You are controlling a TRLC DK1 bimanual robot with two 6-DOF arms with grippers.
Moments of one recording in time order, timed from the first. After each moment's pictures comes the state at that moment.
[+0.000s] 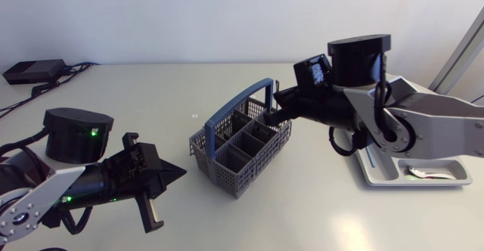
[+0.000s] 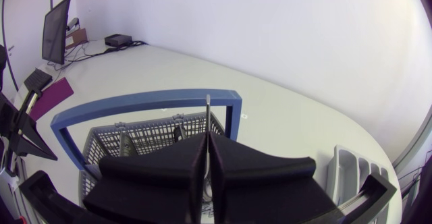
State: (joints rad) left arm -0.48 1.06 0.47 -0.16 0.27 0.65; right arm 0.52 1.42 0.81 0.17 0.02 -0.05
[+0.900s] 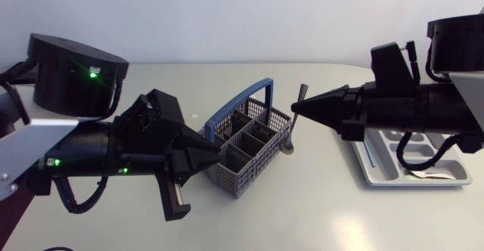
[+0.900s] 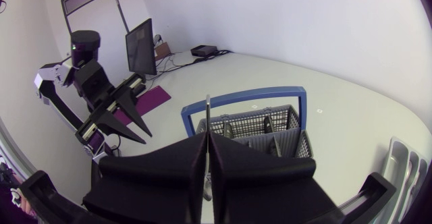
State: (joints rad) left arm -0.70 1.12 0.81 -0.35 0.33 0.38; right arm 0.29 1.07 0.79 -0.20 -0.75 -0.03
